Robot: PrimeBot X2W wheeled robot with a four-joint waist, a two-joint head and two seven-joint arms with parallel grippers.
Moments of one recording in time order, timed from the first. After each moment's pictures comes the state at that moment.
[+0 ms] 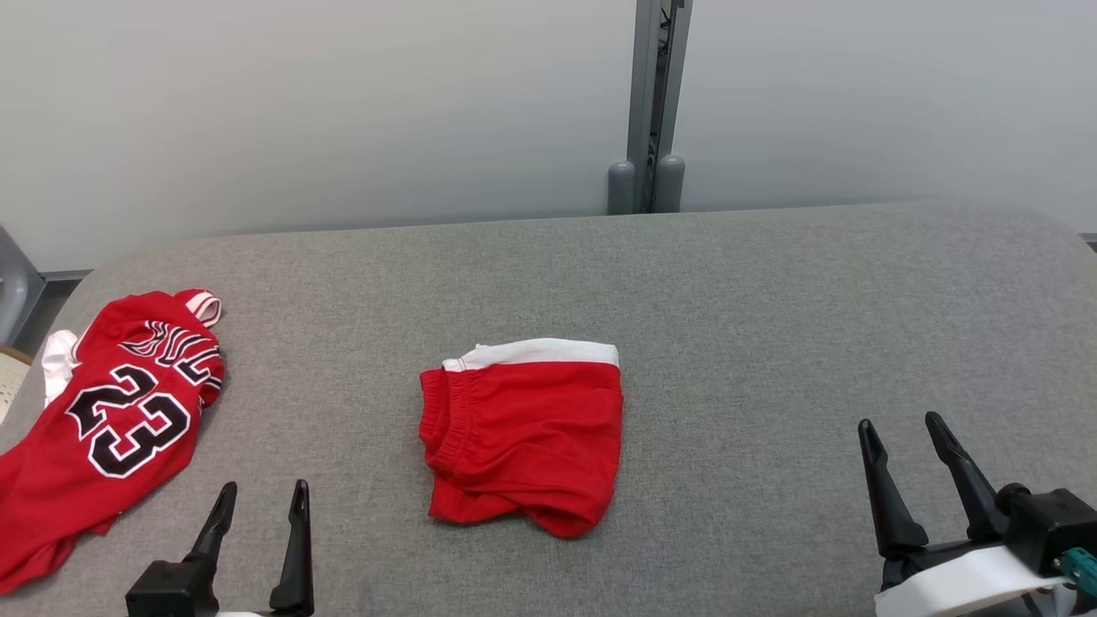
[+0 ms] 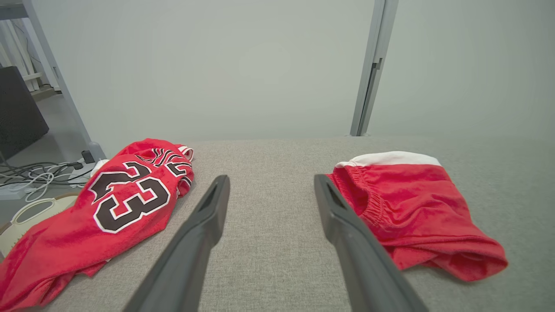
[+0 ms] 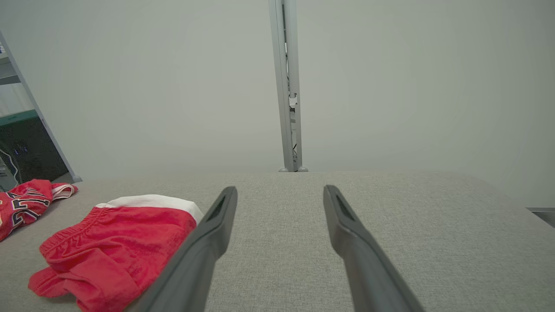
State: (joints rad) left arm 0.13 0.30 -0.25 0.04 -0.40 0.23 -0.18; right arm 0.03 -0.10 0.04 0.10 0.23 0.13 -0.17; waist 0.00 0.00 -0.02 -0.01
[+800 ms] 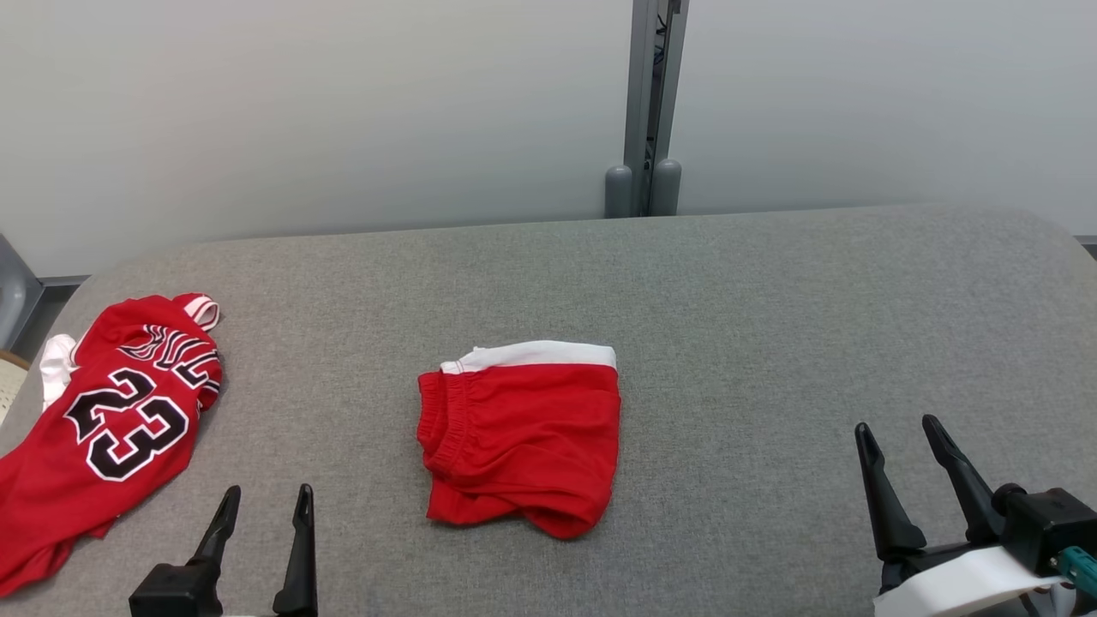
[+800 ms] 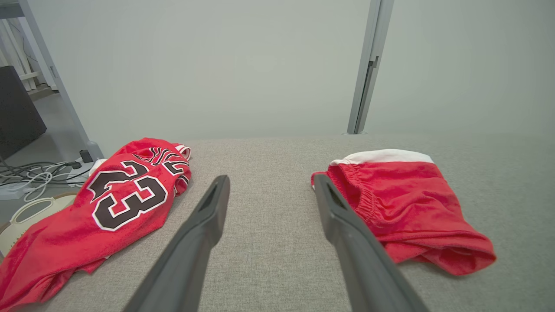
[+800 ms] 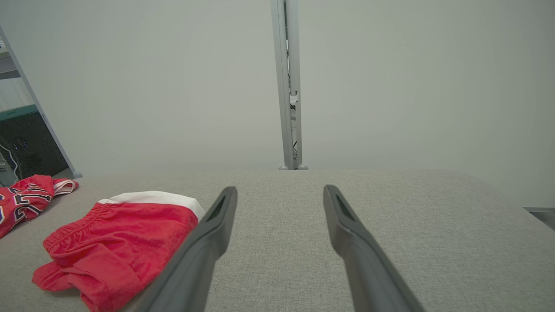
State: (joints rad) left arm 0.15 0.30 -0.26 0.00 -0.40 0.25 -0.16; right arm 0.04 -0.10 0.04 0.07 0.22 0.13 -0.14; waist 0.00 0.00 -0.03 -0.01
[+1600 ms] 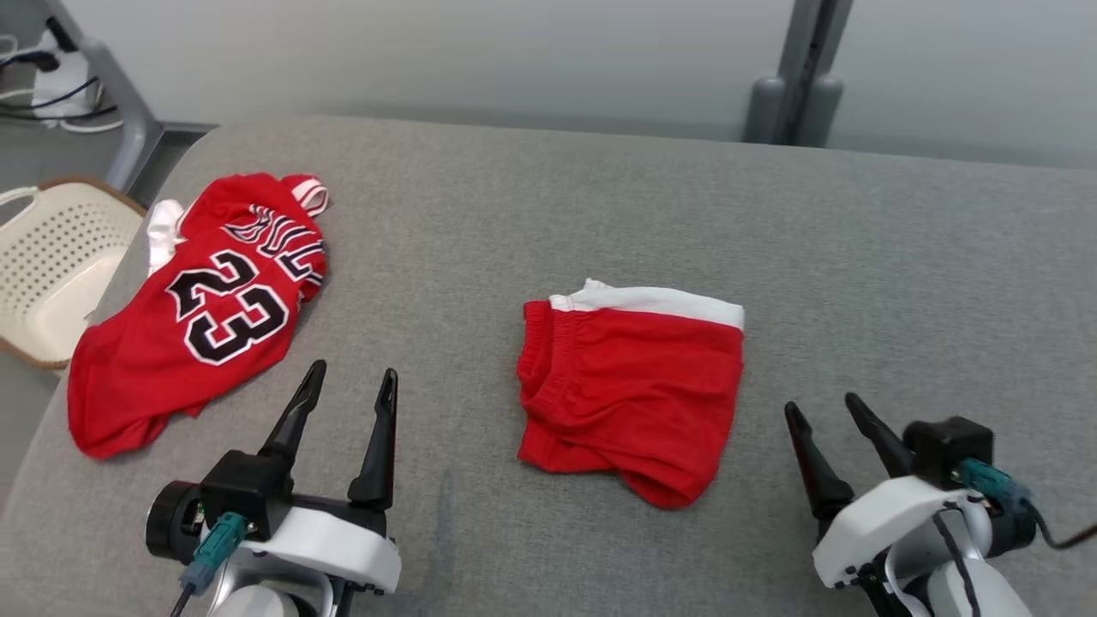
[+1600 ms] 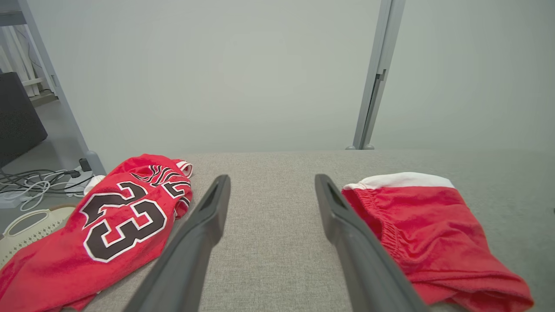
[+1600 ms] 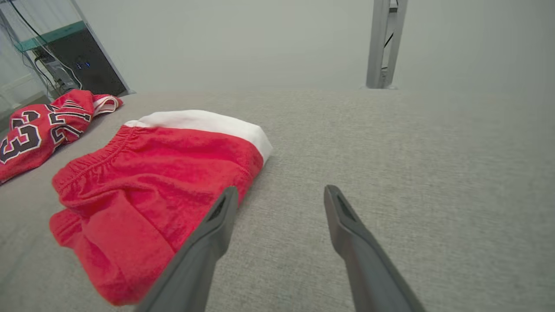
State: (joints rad) left arm -0.09 0.25 -0.36 0.06 -0.38 0.17 -0.19; right arm -0.16 -0.08 0.13 0.32 0.24 0.13 -0.04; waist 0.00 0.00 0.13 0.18
